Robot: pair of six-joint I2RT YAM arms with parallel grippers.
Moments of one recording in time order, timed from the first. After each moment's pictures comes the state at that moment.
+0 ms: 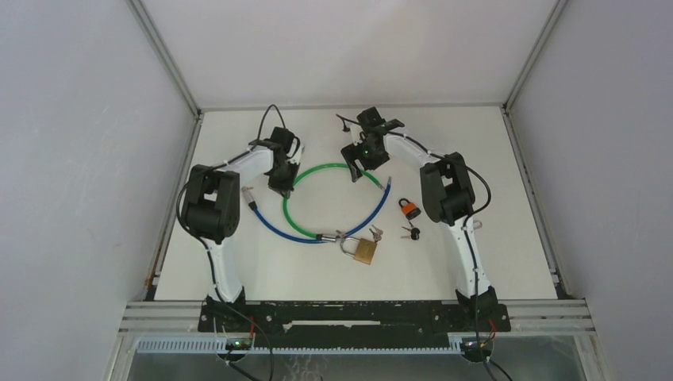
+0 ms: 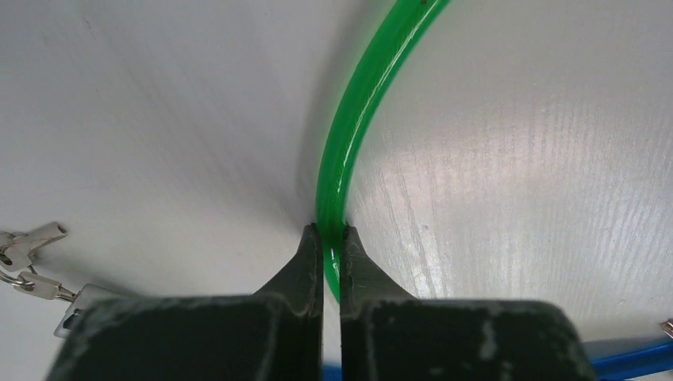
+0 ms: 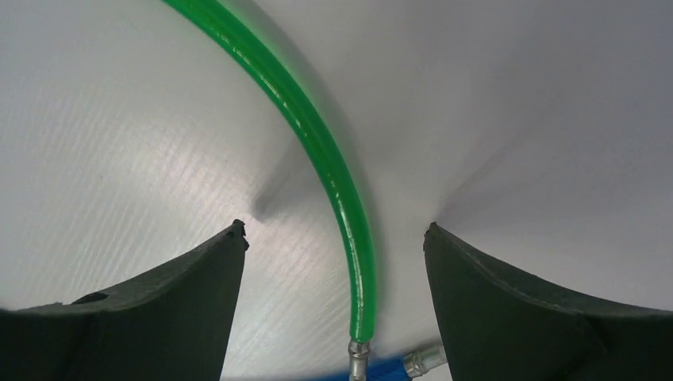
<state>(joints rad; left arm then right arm) -0.28 1.99 1.40 -0.69 0.00 0.00 0.46 2.36 1.99 -0.77 -0.20 -0.12</state>
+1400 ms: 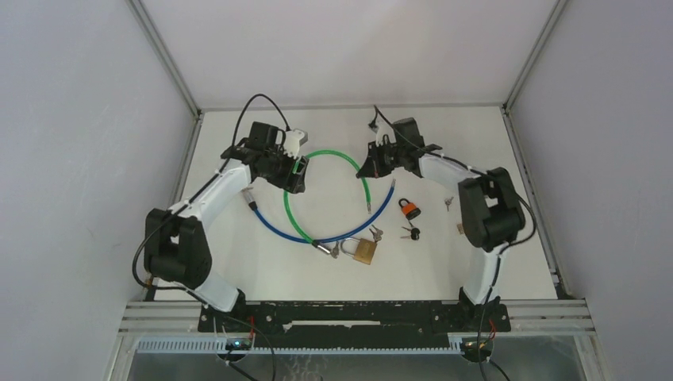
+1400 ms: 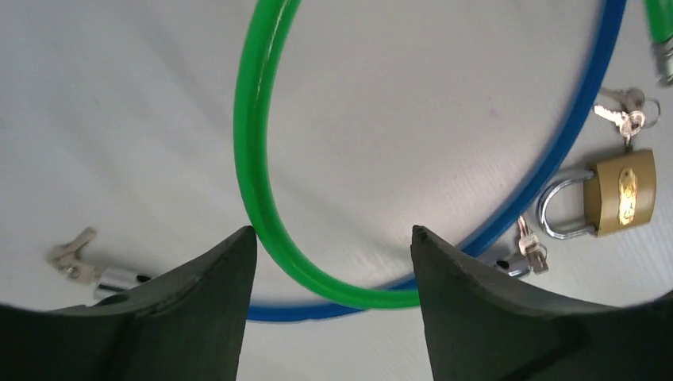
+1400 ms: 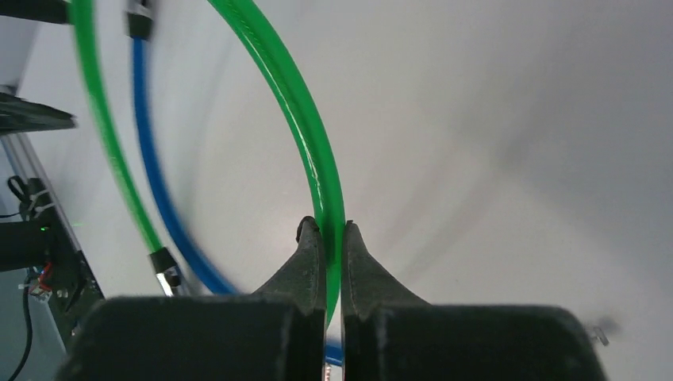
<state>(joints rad) -0.30 1.60 1.24 -0.62 0.27 0.16 0.38 1.97 1.35 -0.21 -0.63 0.14</state>
